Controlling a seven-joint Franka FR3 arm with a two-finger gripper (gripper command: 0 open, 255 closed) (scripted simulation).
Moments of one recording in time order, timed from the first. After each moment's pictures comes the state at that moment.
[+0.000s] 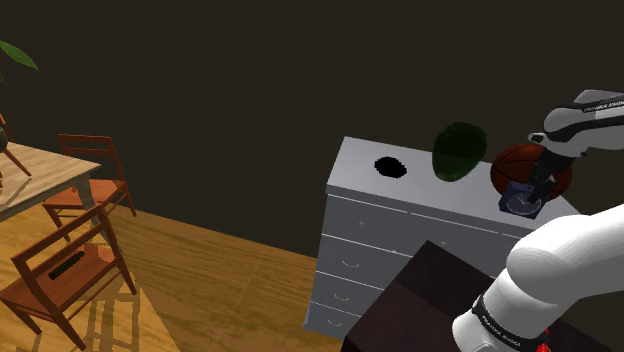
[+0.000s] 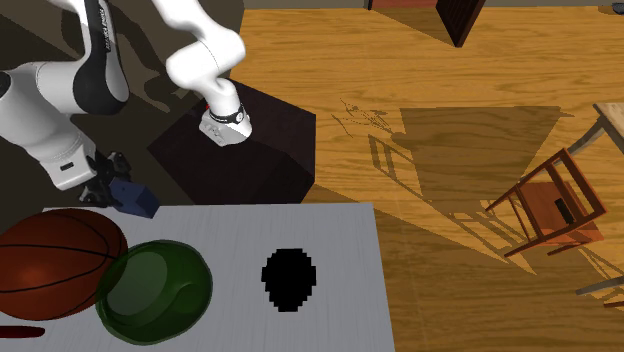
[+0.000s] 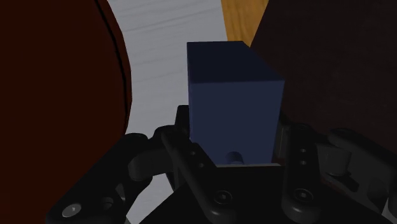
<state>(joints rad) -0.28 -0.53 -1.10 -2.42 -0.53 2.09 -1.37</state>
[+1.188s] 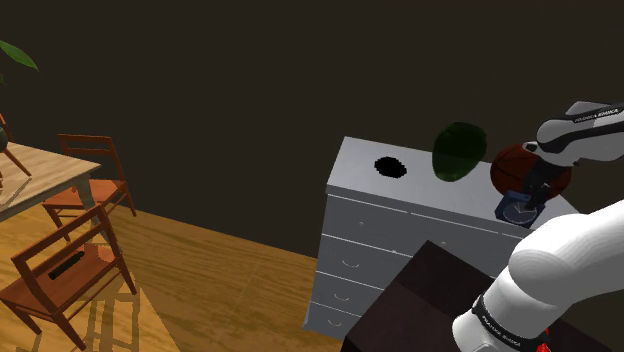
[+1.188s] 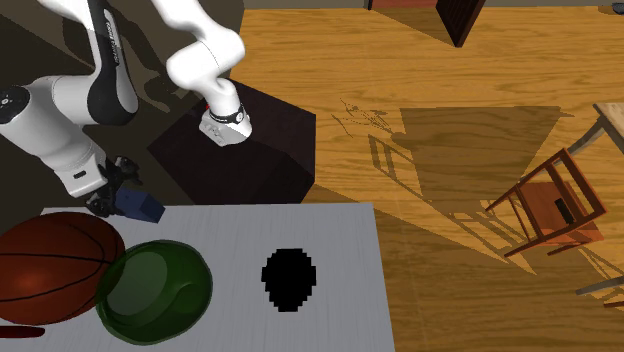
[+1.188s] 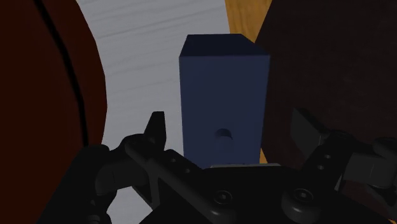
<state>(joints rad) -0.24 -0.49 -1.17 -2.46 -0.54 2.19 -1.38</state>
